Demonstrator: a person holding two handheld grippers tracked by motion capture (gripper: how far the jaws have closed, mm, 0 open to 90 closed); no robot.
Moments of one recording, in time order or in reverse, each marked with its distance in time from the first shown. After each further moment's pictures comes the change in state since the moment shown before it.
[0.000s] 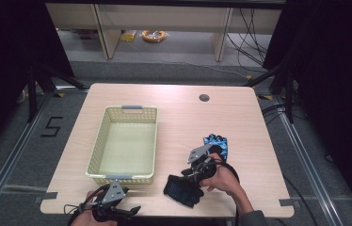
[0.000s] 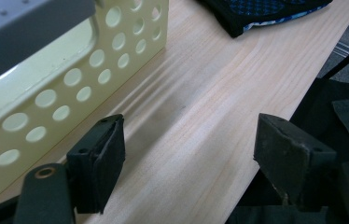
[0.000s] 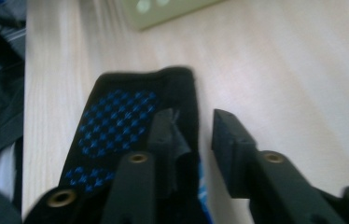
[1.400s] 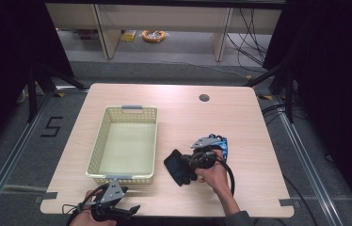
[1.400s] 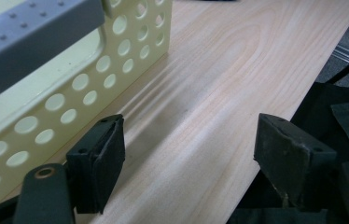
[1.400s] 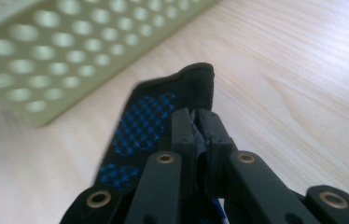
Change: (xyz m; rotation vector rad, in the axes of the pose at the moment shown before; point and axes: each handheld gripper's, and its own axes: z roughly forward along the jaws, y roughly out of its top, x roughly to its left) left arm 0.002 0.001 -0.004 -0.009 0.007 0.023; right arm -0.007 0.008 -0.003 -0.188 -0.274 0.257
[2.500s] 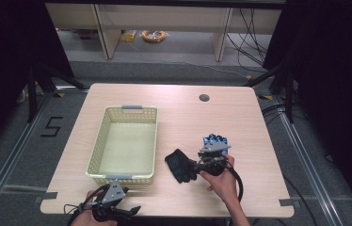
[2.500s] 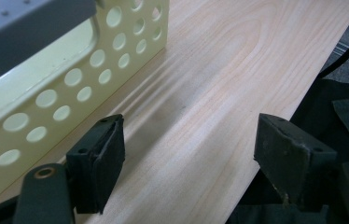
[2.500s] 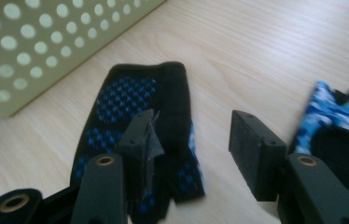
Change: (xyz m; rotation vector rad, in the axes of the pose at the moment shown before) left arm -0.002 -0.001 0.003 0.012 -0.007 -0.022; right arm 0.004 -0.012 -0.021 -0.020 -0.178 0.080
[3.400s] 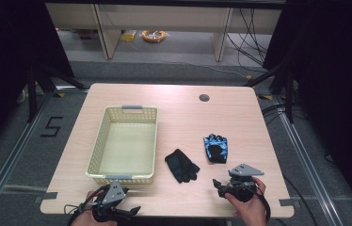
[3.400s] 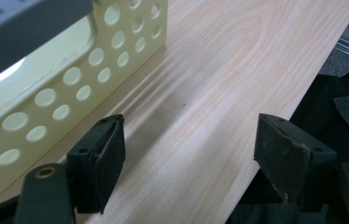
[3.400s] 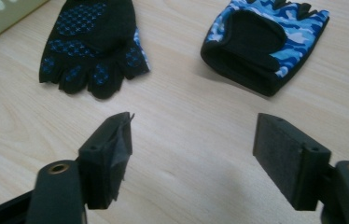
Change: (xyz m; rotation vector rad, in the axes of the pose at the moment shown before) left arm 0.001 0.000 0.000 0.010 0.007 0.041; right arm -0.017 -0.078 -0.067 -0.012 -0.111 0.071
